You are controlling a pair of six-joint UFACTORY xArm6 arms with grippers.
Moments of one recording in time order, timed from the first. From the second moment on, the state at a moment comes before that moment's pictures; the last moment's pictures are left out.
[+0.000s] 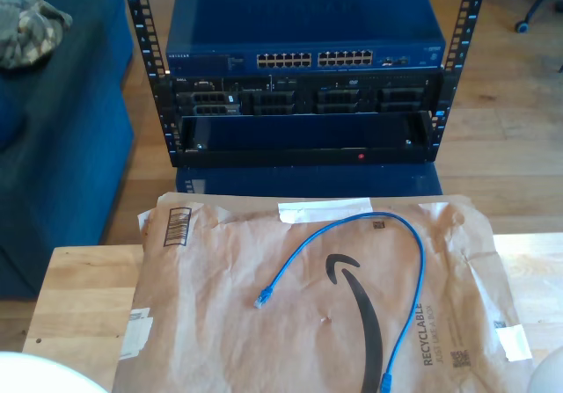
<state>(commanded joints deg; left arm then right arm) 97.6 -26.6 -7.1 1.8 62.9 0.0 -85.0 -38.3 1.2 4.0 47.1 -3.9</state>
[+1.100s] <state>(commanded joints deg) 97.5 -28.6 -10.7 2.3 66.8 -0.1 -84.8 -43.5 -7.1 4.0 60.9 -3.8</state>
